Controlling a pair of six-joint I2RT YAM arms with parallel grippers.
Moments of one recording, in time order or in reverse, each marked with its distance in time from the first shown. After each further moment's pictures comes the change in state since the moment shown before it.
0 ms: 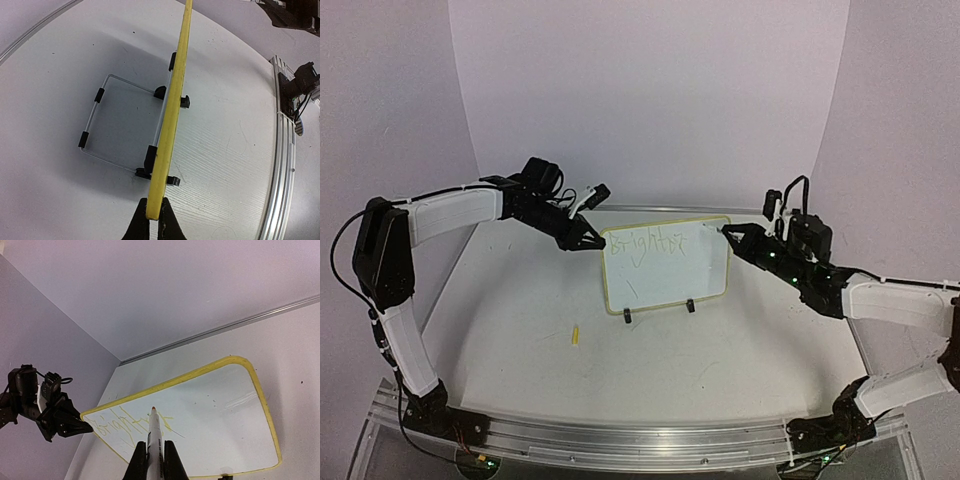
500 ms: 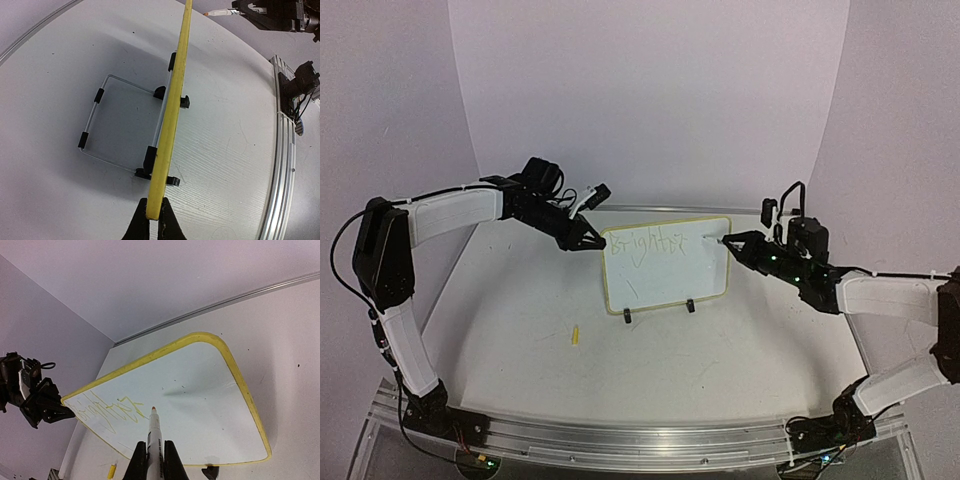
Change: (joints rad) left arm -0.003 -0.001 0.000 0.000 -0.001 0.000; right arm -0.103 0.077 -0.017 0.008 -0.170 0.000
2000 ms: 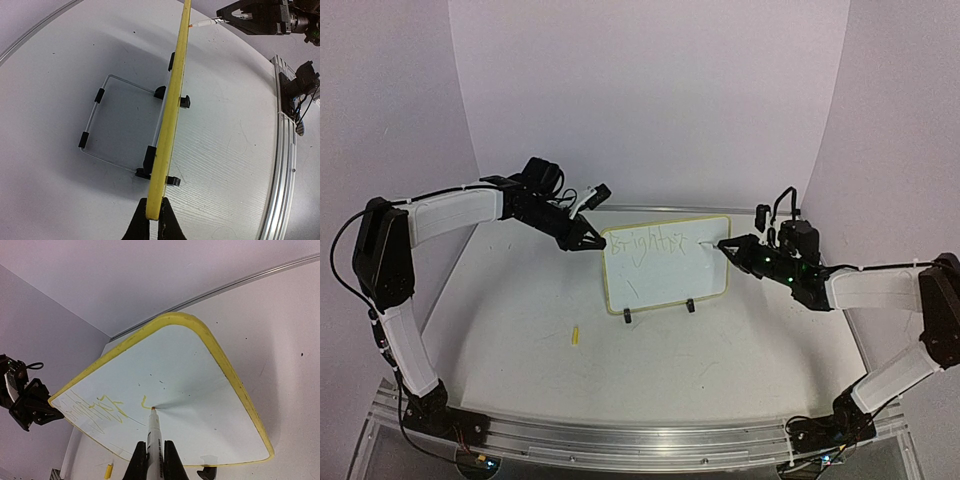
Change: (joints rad) left arm -0.002 0.000 0.000 0.000 -0.009 -0.002; right arm -0.020 0.099 0.010 0.051 -0.033 0.031
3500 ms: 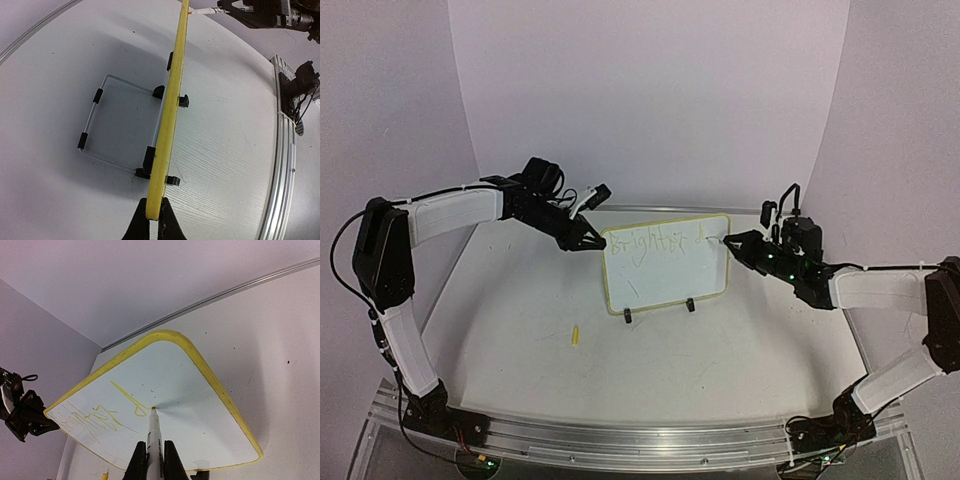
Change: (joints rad) left arm 0.000 0.000 0.000 0.000 0.001 -0.002; right arm 0.000 -0.029 0.012 -0.039 0.077 -0.003
